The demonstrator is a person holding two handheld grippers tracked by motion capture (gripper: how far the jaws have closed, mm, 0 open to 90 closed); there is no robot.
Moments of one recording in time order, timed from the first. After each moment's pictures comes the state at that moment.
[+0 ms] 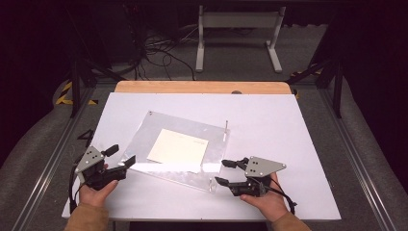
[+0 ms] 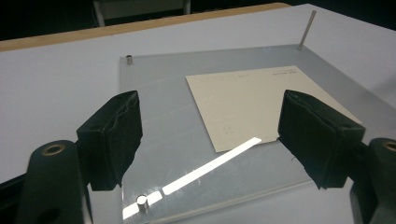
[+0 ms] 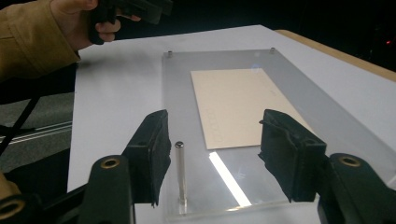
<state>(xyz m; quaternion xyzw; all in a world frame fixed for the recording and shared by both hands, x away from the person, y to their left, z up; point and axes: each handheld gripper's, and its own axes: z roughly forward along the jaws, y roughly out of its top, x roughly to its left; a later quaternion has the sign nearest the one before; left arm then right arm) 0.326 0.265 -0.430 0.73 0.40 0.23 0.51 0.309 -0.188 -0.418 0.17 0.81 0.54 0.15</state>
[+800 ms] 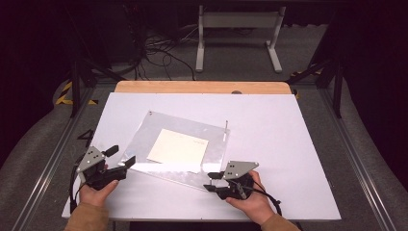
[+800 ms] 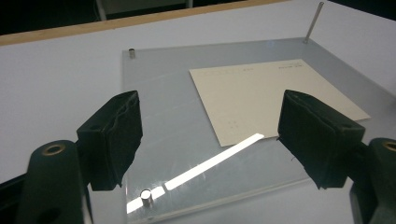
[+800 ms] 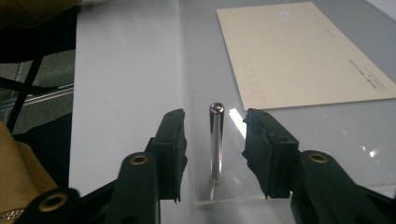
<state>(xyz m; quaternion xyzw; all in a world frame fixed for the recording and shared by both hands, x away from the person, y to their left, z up) 0.328 0.266 -0.434 0.73 0.41 0.23 0.50 0.317 -0.154 -0.446 0.18 0.86 0.46 0.08</state>
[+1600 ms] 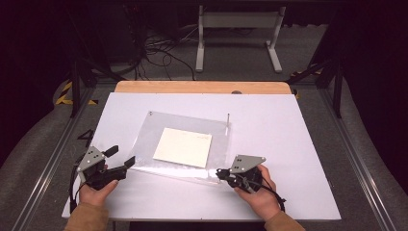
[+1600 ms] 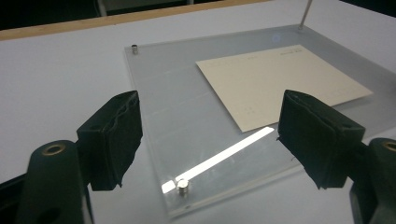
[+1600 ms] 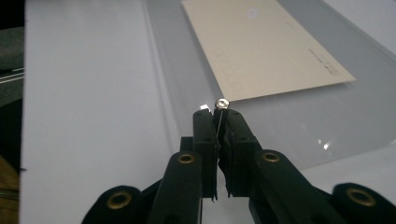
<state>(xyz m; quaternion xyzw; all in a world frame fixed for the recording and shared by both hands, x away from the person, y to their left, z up) 0.330 0.267 -0.436 0.73 0.41 0.23 0.49 0.327 -0.178 -0.427 0.20 0.87 0.42 0.14</state>
